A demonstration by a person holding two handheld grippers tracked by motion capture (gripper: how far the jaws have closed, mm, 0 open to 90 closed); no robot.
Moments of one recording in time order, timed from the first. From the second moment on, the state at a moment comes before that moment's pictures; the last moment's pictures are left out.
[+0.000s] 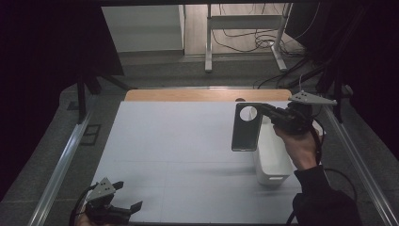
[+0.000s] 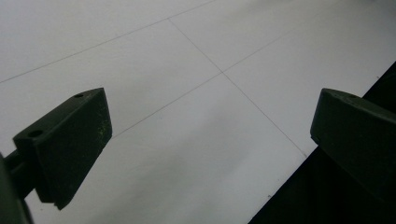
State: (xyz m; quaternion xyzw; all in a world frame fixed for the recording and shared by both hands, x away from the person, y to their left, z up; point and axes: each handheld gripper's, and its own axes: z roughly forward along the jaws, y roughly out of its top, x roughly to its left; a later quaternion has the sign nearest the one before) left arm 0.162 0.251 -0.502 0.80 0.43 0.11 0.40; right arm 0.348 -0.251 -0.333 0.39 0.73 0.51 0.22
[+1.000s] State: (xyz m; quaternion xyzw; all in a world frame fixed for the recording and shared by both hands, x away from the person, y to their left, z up) left arm 0.163 0.252 -0.502 0.80 0.44 0.11 0.40; right arm 0.378 -0.292 -0.329 0.40 0.71 0.51 0.28
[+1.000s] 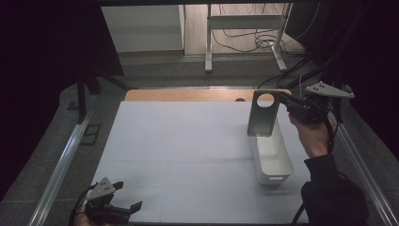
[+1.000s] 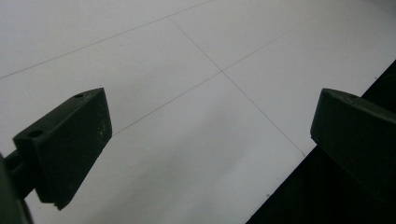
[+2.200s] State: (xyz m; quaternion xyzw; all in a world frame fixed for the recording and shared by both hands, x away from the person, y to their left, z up) left arm 0.164 0.250 -0.502 0.80 0.44 0.10 0.40; right arm 0.429 -0.314 -0.351 0.39 0.70 0.51 0.32
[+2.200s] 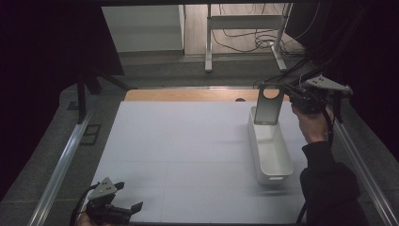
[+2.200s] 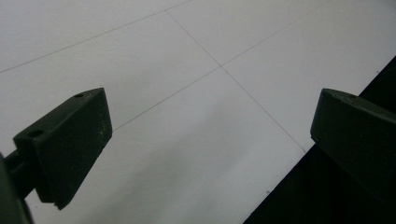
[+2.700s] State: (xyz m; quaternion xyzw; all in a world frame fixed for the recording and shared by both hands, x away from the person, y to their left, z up) left arm 0.165 0.250 -0.503 0.80 0.44 0.10 0.39; right arm 0.447 -0.318 -0.366 0.38 0.70 0.51 0.33
